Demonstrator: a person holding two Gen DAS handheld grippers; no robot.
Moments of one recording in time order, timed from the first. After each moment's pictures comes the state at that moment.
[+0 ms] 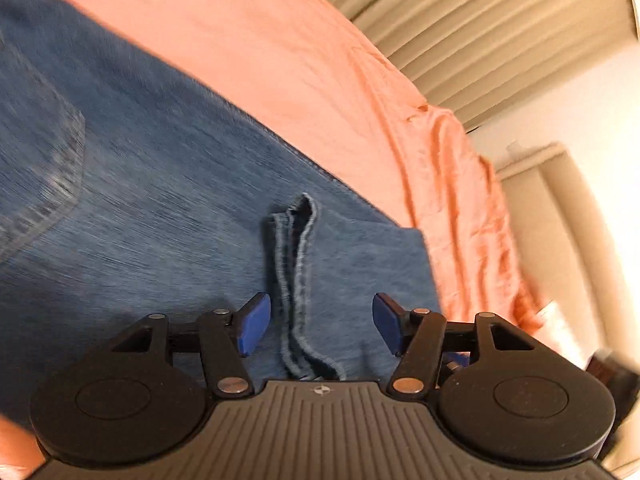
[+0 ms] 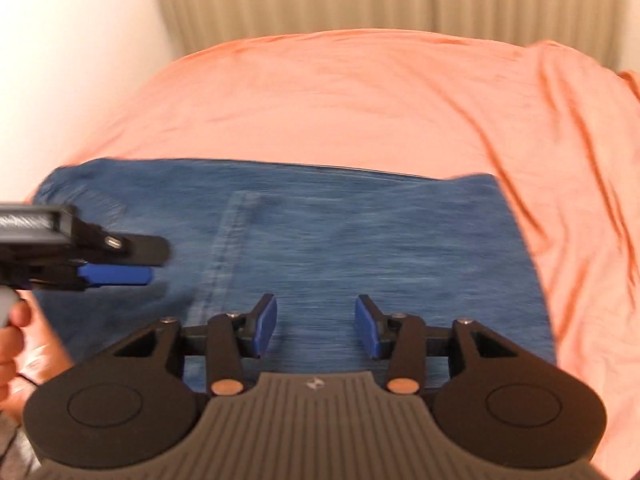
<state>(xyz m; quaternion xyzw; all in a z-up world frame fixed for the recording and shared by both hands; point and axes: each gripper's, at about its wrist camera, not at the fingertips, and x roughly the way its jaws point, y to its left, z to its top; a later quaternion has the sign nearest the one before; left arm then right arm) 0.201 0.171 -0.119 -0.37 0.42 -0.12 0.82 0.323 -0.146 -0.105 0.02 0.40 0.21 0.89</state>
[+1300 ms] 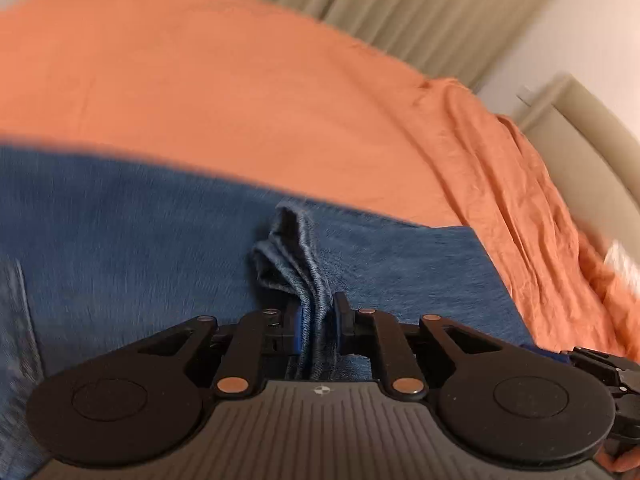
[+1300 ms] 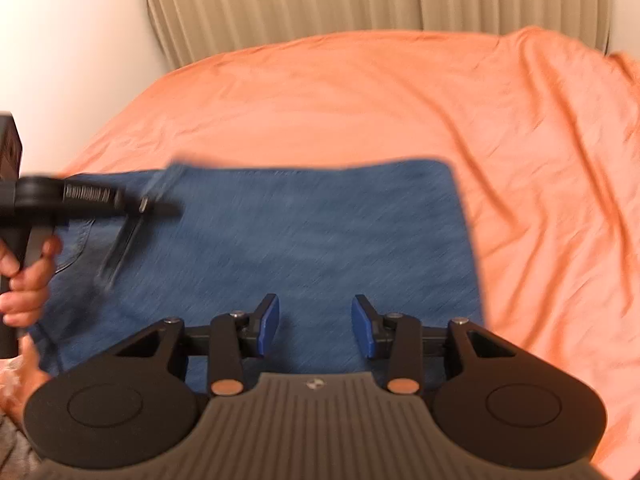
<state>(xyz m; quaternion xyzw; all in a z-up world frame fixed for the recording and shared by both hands) 0.257 0.162 -0.136 -0.21 0.42 -0.11 0.88 0.340 -0.196 -0.123 0.03 0.38 0.22 0.90</state>
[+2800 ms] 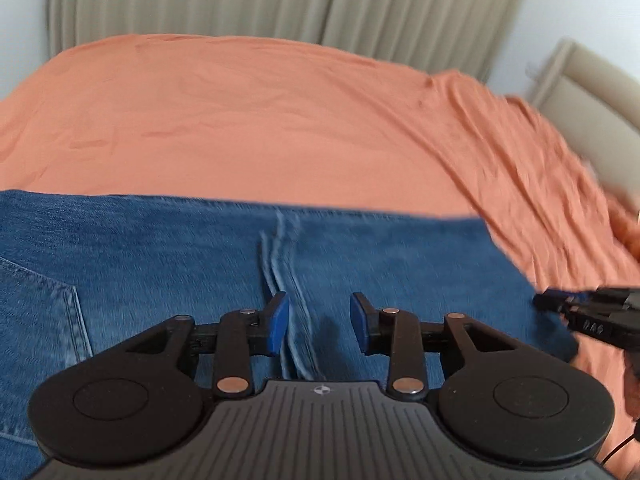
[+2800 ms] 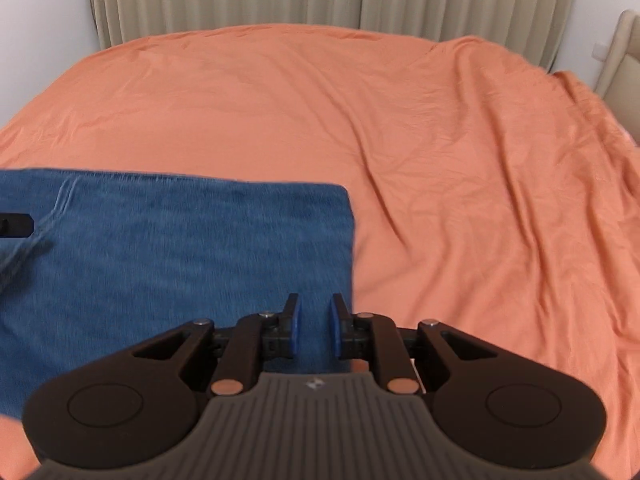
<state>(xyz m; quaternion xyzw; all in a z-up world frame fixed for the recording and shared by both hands) 0.217 0.120 -0.094 -0.07 0.39 -0.06 0.92 0.357 -0.216 -0.126 -0.04 0.39 0.11 0.91</state>
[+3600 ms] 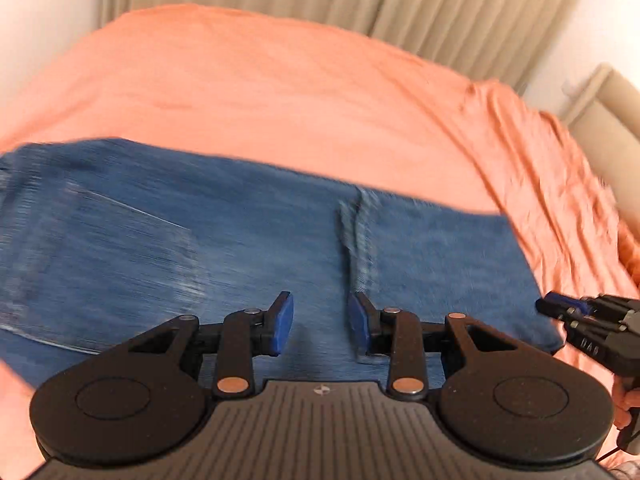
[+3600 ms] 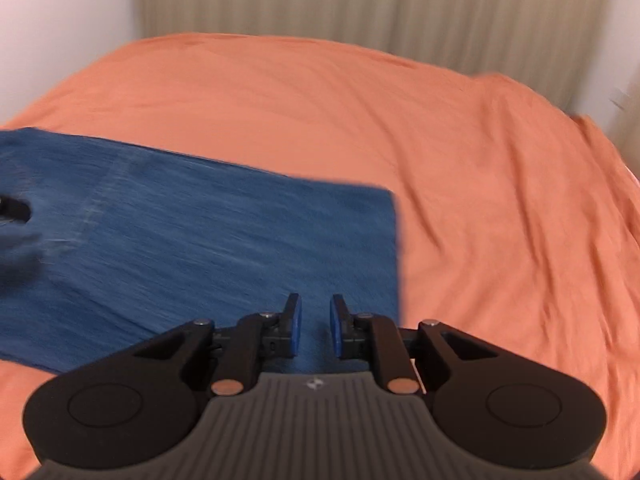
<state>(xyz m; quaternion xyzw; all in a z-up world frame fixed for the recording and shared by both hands) 0.155 0.206 -0.057 -0.14 0.41 -0.01 0.90 0.319 -0.172 -0.105 -0.09 0.37 0.18 0.91</state>
